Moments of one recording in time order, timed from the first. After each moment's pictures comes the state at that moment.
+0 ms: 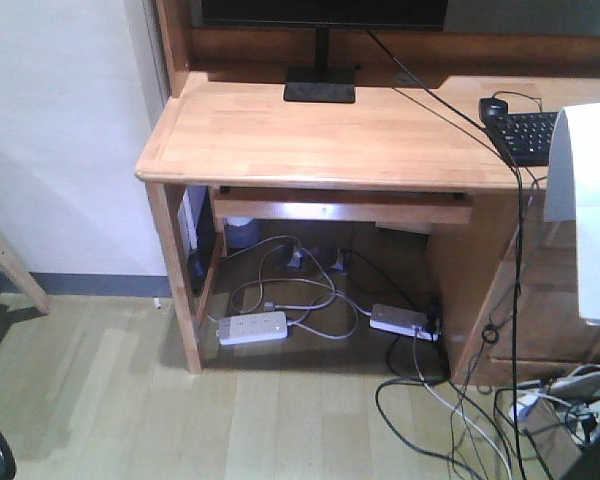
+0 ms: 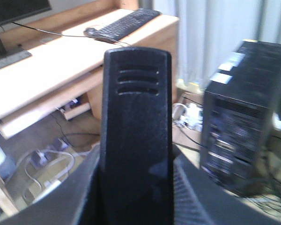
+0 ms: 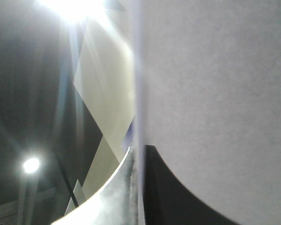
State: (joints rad) left arm -0.65 0.14 -0.68 -0.20 0.95 0.28; right arm 0.23 0.21 -0.45 -0.19 -0.49 1.13
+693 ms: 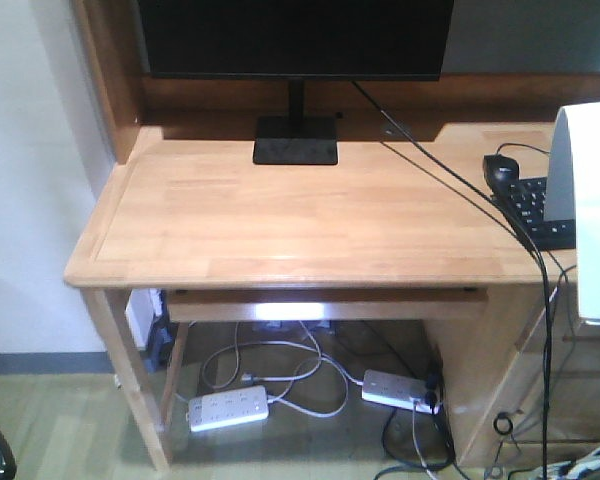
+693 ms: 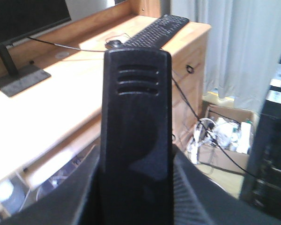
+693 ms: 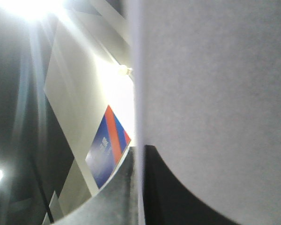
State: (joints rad) left arm -0.65 0.14 -0.68 -0.20 0.95 0.28; right arm 0.23 0.21 -0.45 -0.19 -0.49 1.13
